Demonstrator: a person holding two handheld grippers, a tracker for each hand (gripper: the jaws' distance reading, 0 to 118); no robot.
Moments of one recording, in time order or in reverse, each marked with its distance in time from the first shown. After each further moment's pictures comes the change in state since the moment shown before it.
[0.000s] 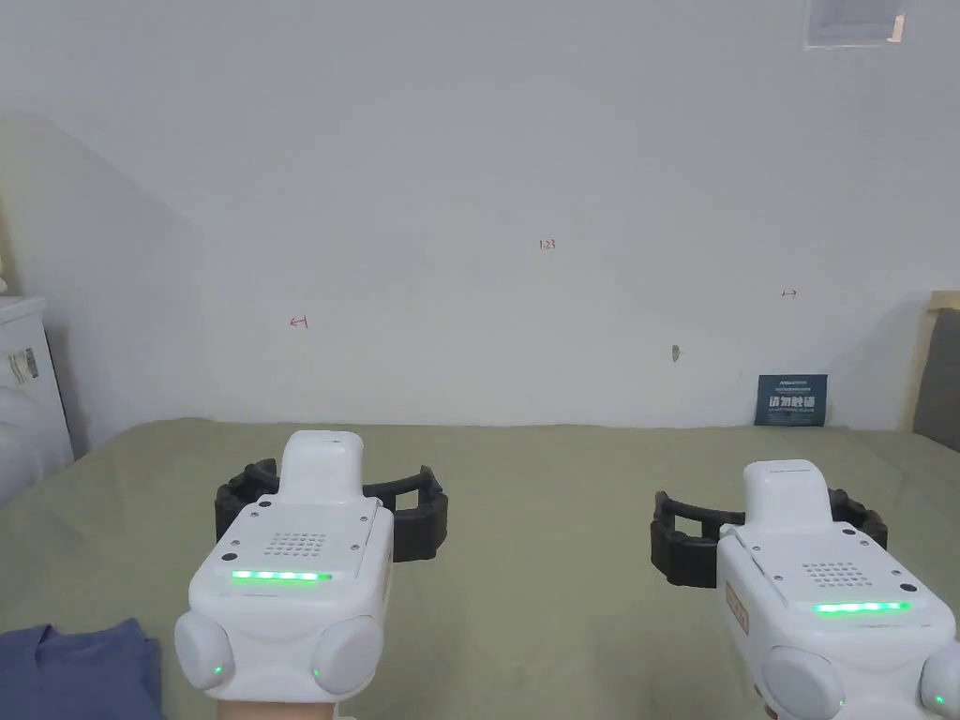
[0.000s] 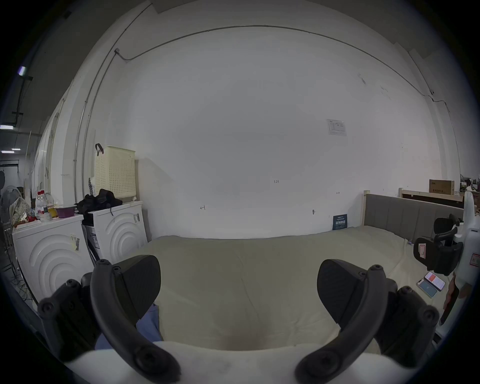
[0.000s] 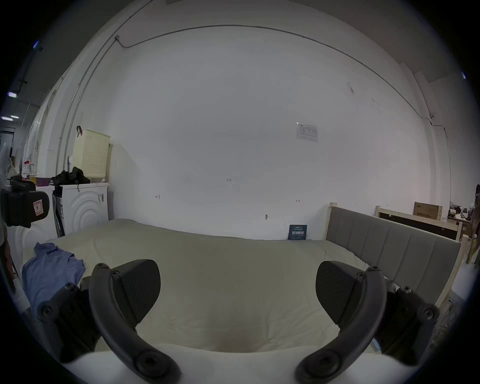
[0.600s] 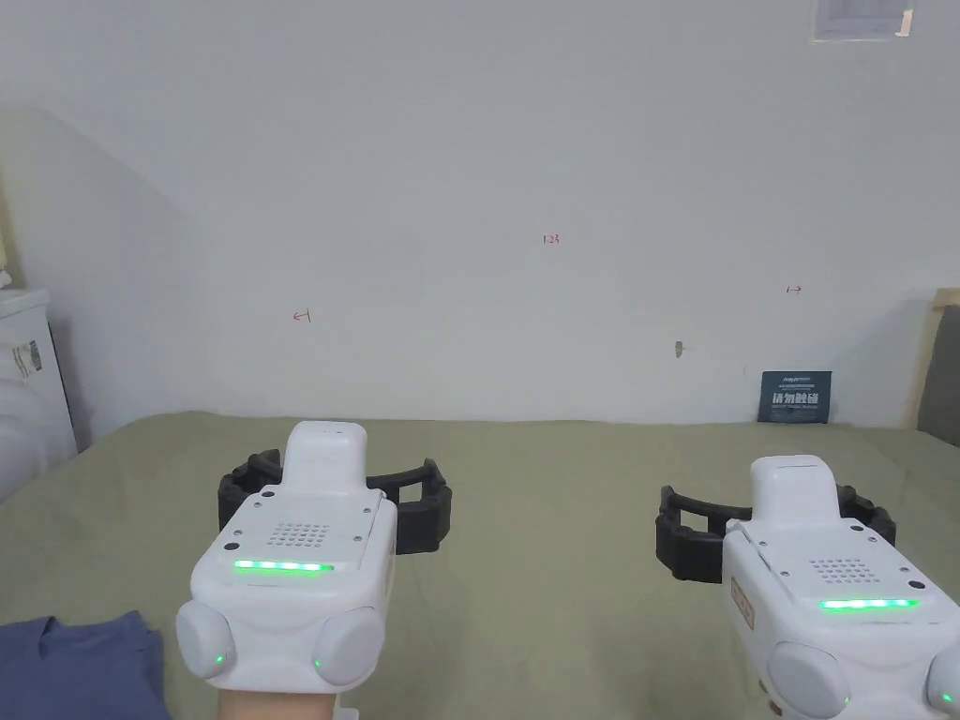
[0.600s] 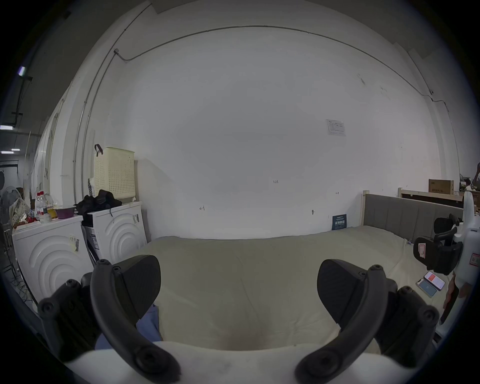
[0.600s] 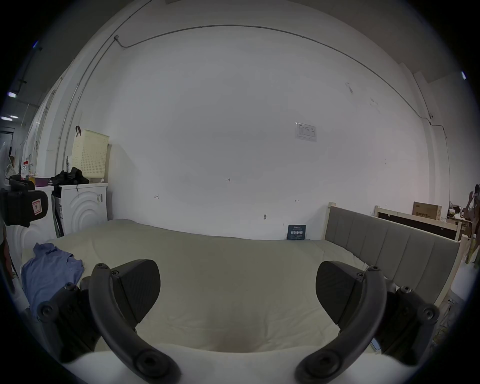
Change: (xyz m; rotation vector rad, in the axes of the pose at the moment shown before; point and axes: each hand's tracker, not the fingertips) left arm 0.001 0.002 0.000 0.001 -0.004 -0.005; right arm 0.003 0.000 -0.003 0.001 -0.007 -0.002
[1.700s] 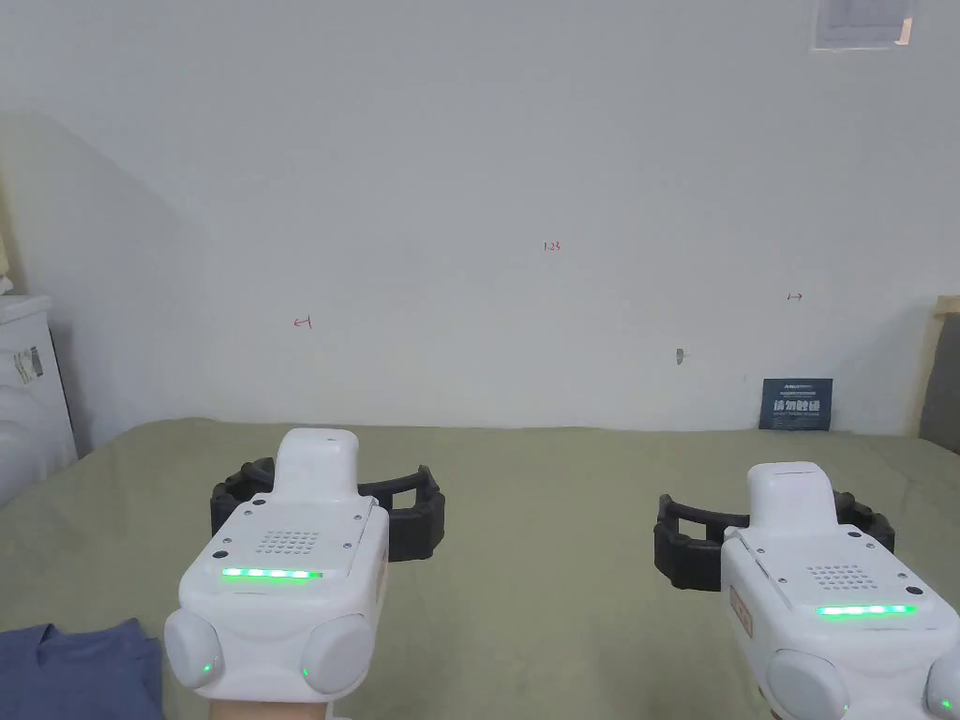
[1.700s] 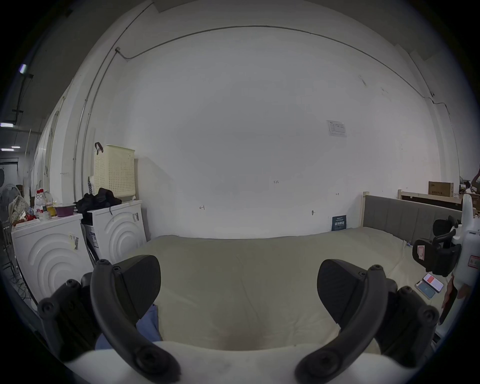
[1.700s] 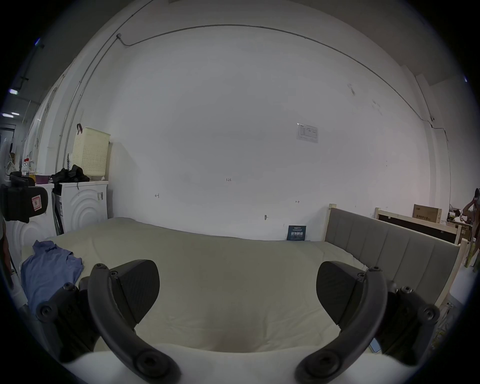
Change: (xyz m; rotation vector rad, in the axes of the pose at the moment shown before) left arm -0.004 0.000 0.000 -0.005 -0.003 0.015; right arm -0.001 0.003 0.002 -0.006 0.004 0.011
